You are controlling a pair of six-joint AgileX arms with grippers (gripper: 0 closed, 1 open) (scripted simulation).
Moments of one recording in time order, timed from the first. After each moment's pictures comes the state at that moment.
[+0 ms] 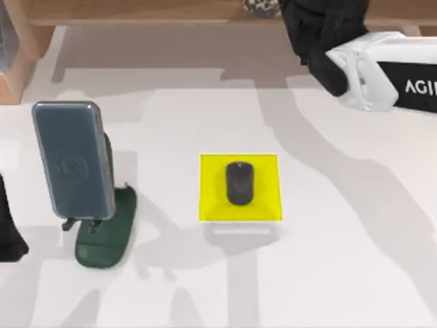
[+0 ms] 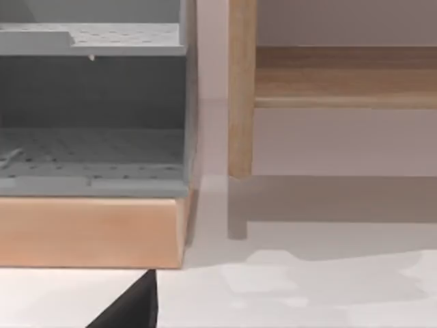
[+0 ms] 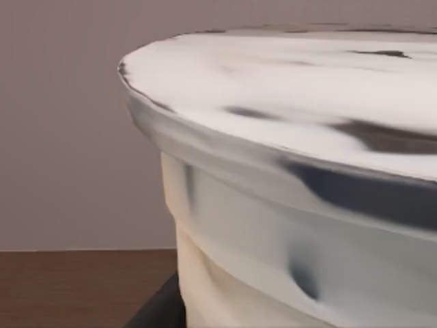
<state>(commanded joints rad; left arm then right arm) 0.00 0.00 0.00 0.00 0.00 0.00 0.52 2.07 1.46 0.65 0.43 0.09</state>
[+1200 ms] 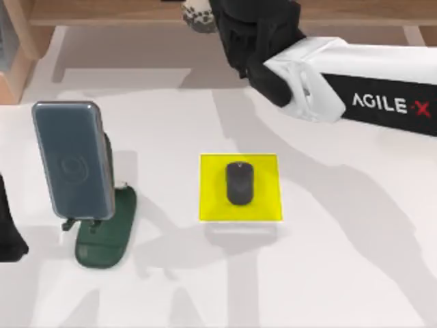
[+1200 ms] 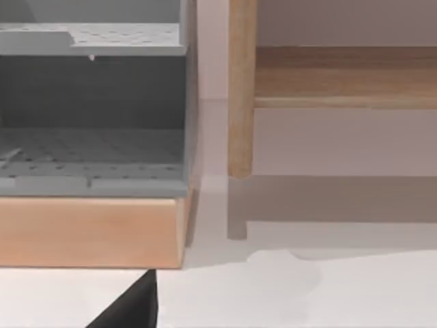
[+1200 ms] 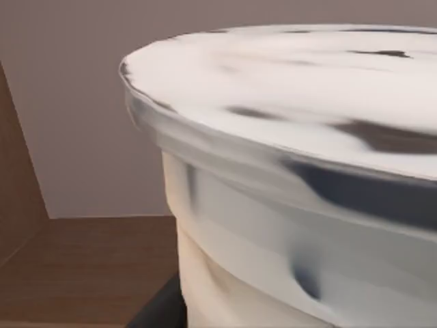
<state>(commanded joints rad) 0.00 0.00 0.00 0.00 0.00 0.00 0.69 2.12 1.58 0.54 0.52 0.15</state>
